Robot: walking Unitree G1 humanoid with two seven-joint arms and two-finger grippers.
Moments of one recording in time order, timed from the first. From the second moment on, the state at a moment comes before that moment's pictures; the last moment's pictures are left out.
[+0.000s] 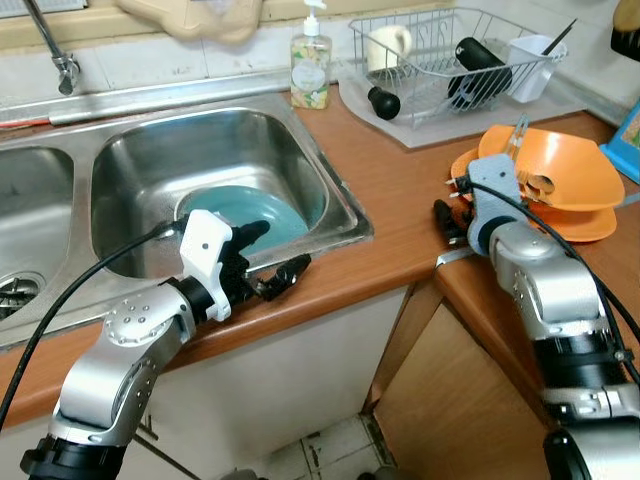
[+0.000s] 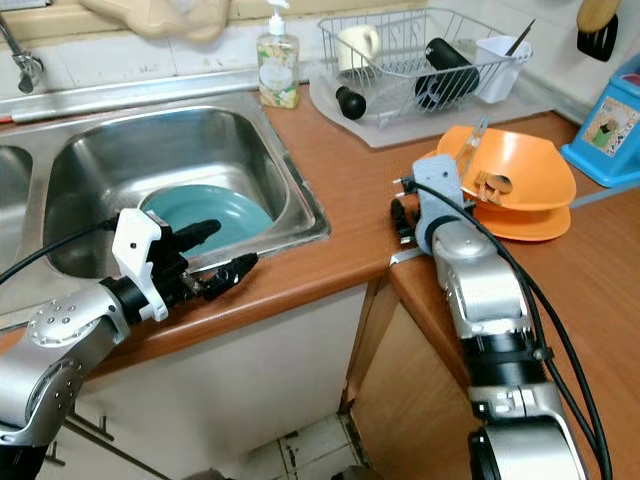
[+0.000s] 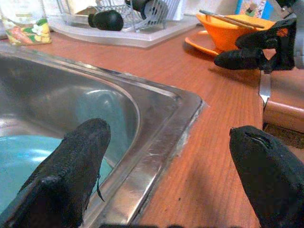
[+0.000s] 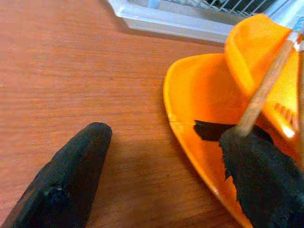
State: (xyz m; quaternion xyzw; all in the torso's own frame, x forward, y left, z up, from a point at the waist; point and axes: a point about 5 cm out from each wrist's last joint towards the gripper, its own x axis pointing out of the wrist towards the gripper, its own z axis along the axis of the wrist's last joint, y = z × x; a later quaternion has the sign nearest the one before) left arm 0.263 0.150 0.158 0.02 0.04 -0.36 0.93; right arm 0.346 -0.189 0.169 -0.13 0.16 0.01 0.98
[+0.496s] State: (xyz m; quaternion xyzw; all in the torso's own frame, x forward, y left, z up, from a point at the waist) left arm 0.263 0.151 0.157 0.03 0.04 -0.36 0.93; right arm 0.360 -0.192 0.163 -0.12 0.20 0.04 0.97
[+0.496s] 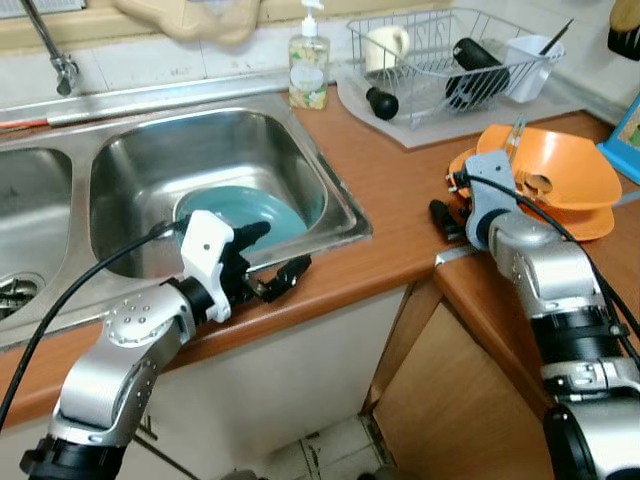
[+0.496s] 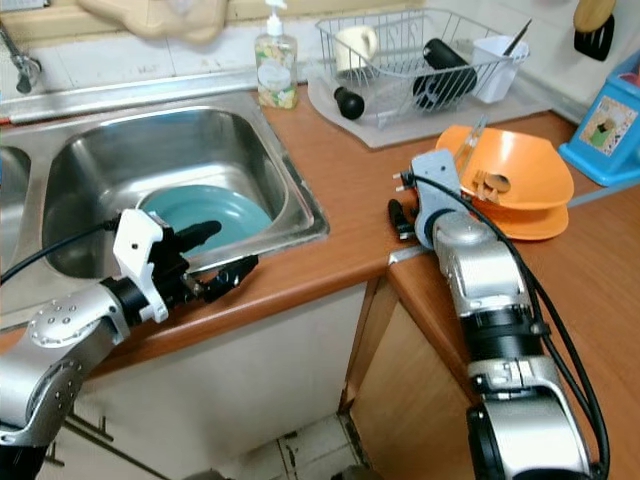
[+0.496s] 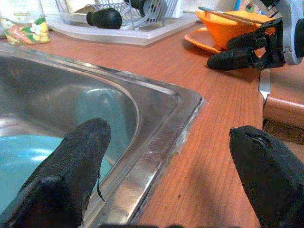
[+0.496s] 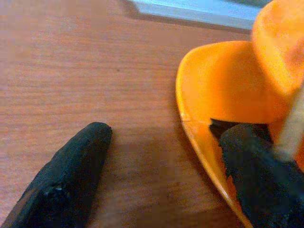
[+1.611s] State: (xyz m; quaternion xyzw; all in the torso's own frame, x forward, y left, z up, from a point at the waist) left arm 0.266 0.150 0.163 0.05 0.03 -0.35 0.93; right arm 0.383 -0.160 0.163 -0.02 0.23 0.15 0.96
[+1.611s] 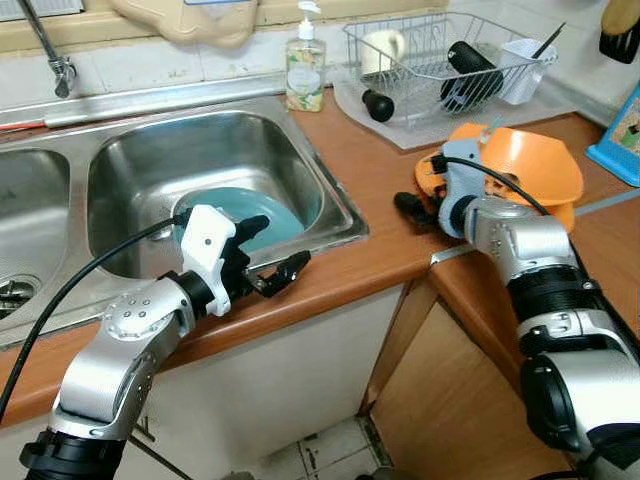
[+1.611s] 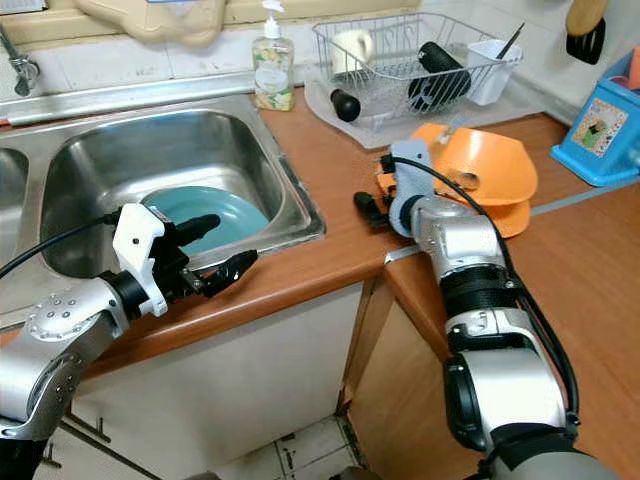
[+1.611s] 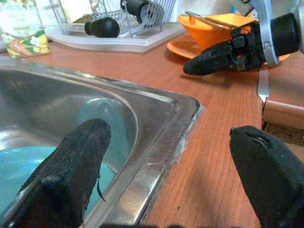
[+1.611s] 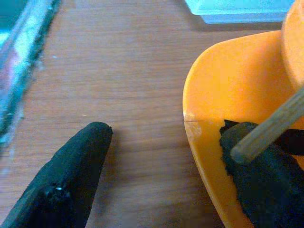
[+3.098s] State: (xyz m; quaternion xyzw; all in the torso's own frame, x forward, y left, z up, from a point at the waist) left arm 0.275 0.156 0.167 0.06 0.03 -0.33 0.94; right arm 0.338 -0.056 0.181 -0.03 0.16 0.40 0.90
